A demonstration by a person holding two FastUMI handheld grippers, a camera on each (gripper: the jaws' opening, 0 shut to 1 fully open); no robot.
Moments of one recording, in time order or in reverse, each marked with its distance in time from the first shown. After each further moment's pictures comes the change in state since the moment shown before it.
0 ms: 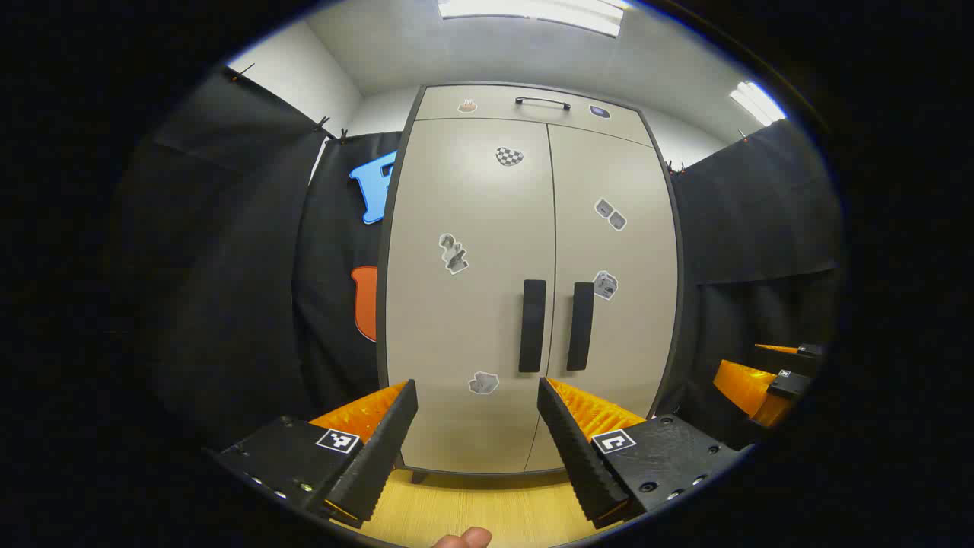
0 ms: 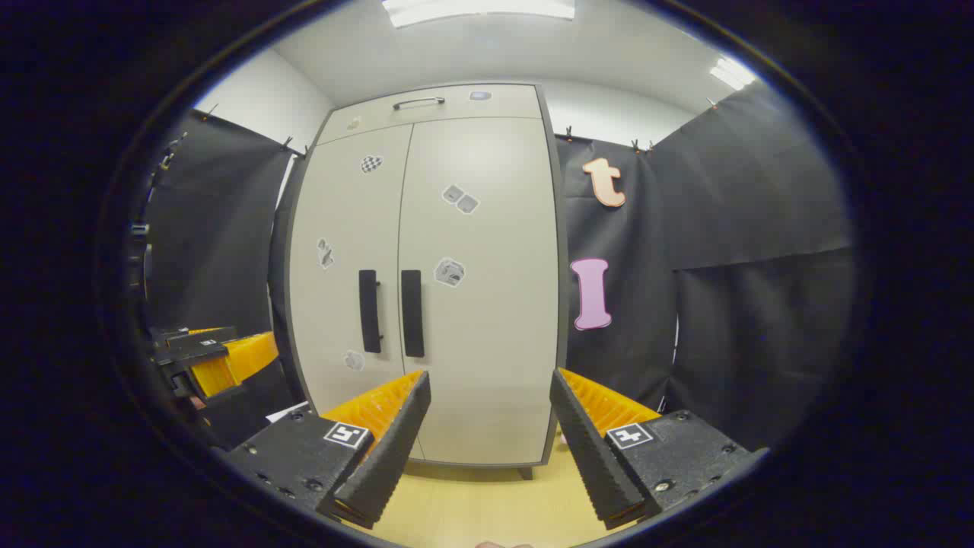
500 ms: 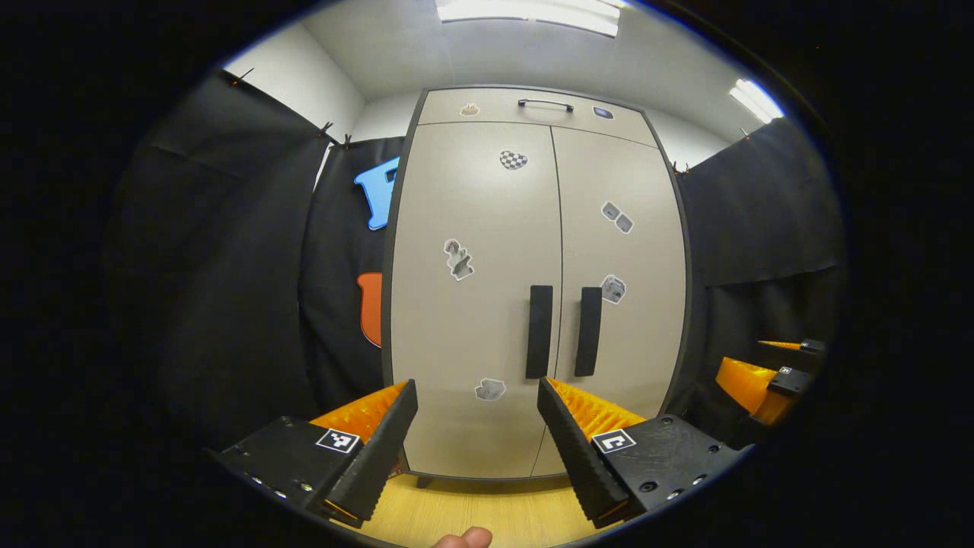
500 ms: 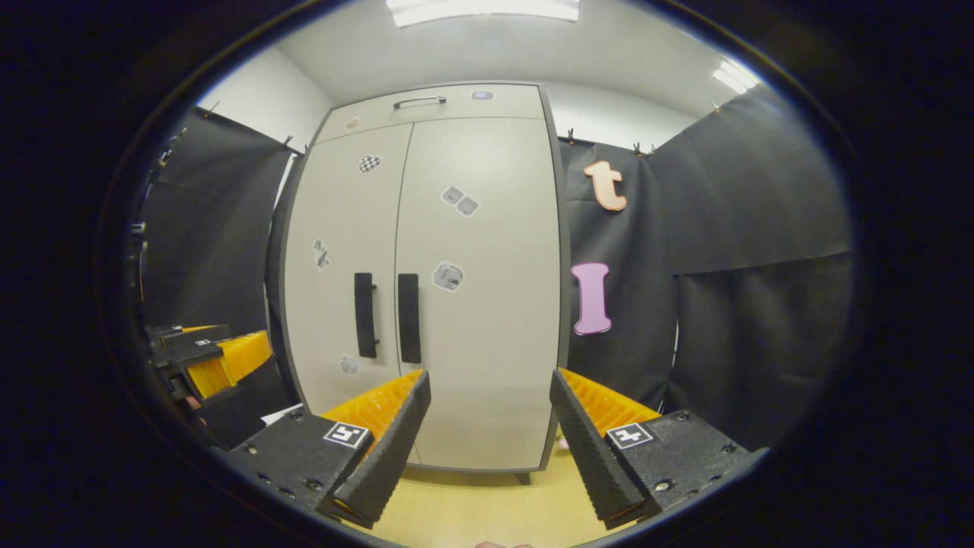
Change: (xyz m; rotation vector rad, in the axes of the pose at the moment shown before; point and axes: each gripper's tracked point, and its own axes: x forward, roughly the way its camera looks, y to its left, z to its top) left arm 0.005 0.005 0.012 -0.002 -0.038 0.019; right arm 0.011 0.005 0.011 -0.009 -0.023 0.002
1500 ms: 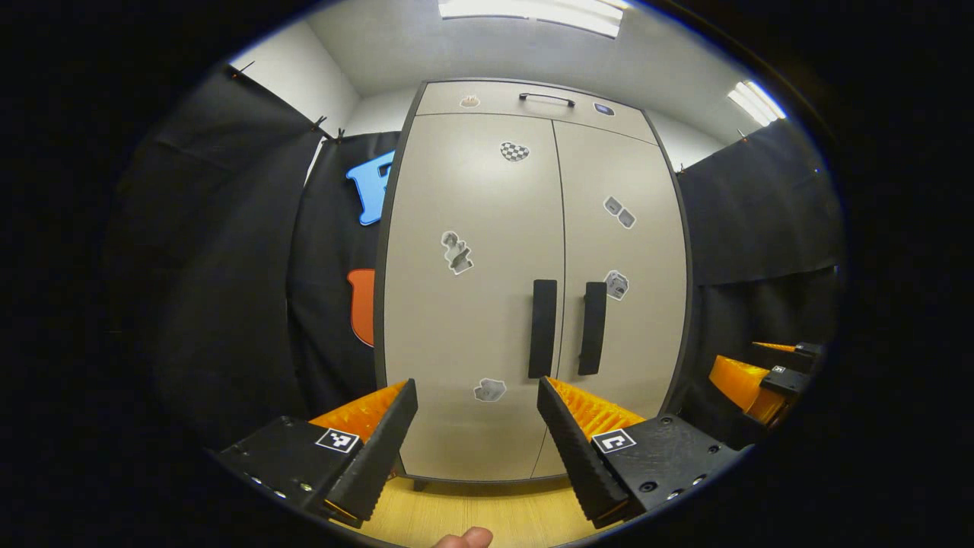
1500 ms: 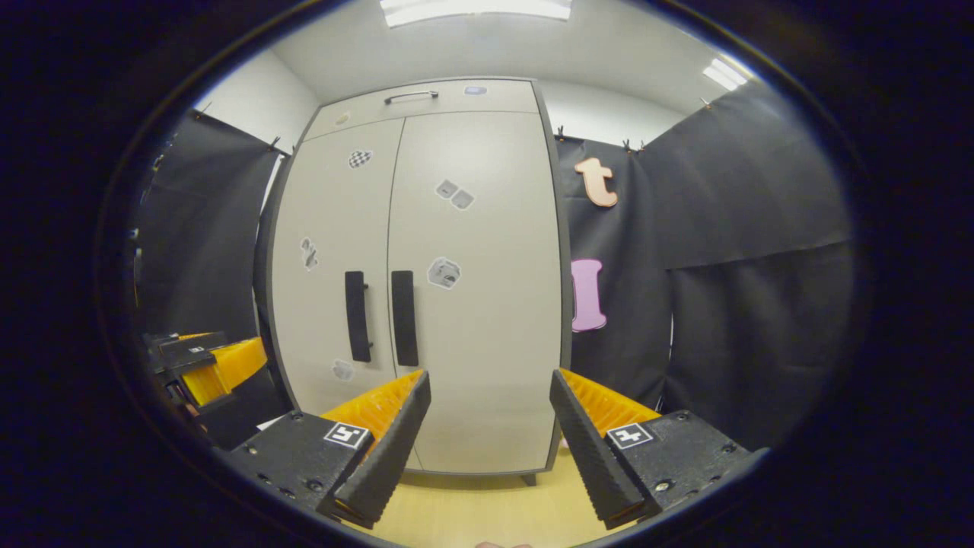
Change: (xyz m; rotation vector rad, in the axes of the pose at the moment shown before) left arm 0.016 0.012 -0.015 0.014 0.006 -0.024; right arm 0.020 0.015 -0.010 0.023 0.008 -0.039
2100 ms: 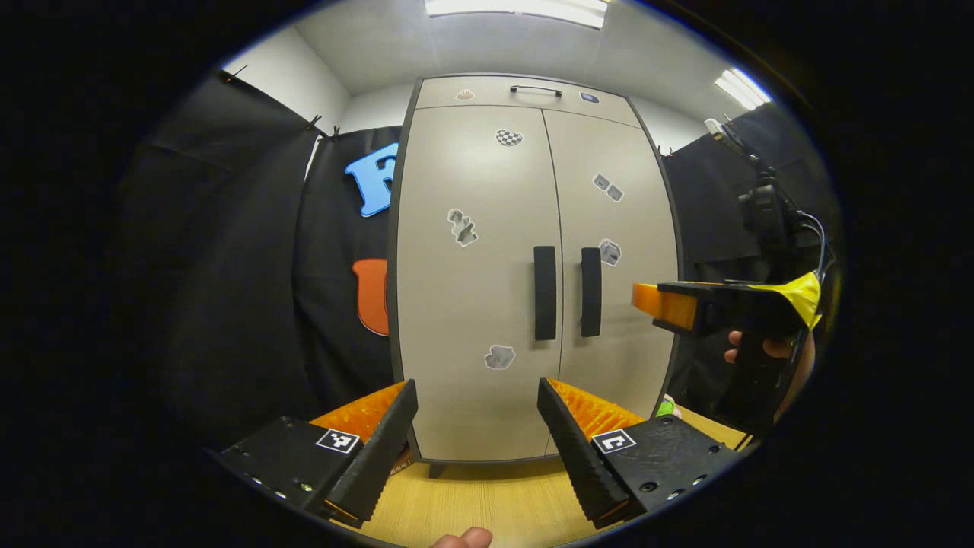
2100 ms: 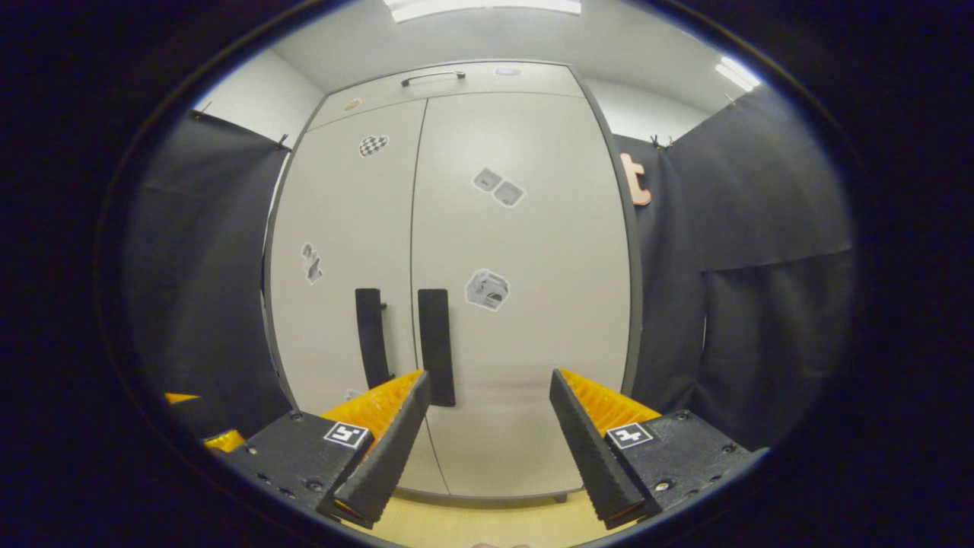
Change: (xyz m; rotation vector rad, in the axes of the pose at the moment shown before) left arm -0.041 0.010 -0.044 0.020 0.069 -0.025; right arm 0.090 0.058 0.019 0.009 0.008 0.074
